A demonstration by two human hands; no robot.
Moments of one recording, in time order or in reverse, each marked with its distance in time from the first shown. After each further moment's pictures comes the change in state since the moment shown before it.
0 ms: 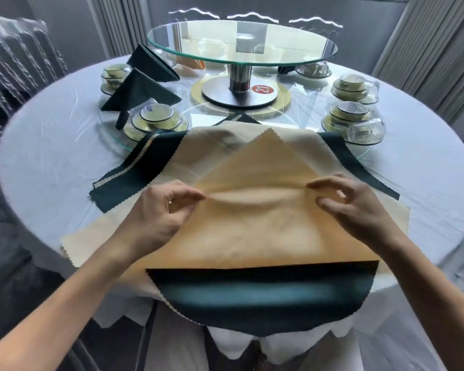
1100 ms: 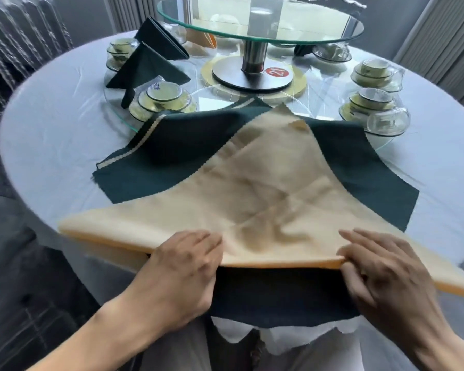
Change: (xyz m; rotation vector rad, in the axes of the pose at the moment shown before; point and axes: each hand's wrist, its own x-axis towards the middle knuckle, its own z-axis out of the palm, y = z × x) left_hand -0.072 0.010 0.043 0.801 -0.252 0.258; right_hand -0.097 0.003 0.021 -0.561 0.008 -0.097
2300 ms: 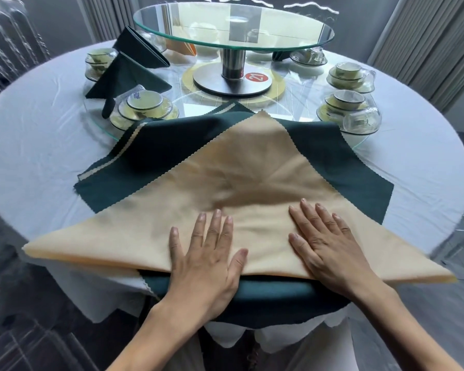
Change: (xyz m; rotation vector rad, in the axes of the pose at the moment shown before) left_hand 0.039 0.043 0.027 -0.149 -0.291 -0.379; right_hand 0.039 0.006 0.044 -0.062 -0.366 0.103
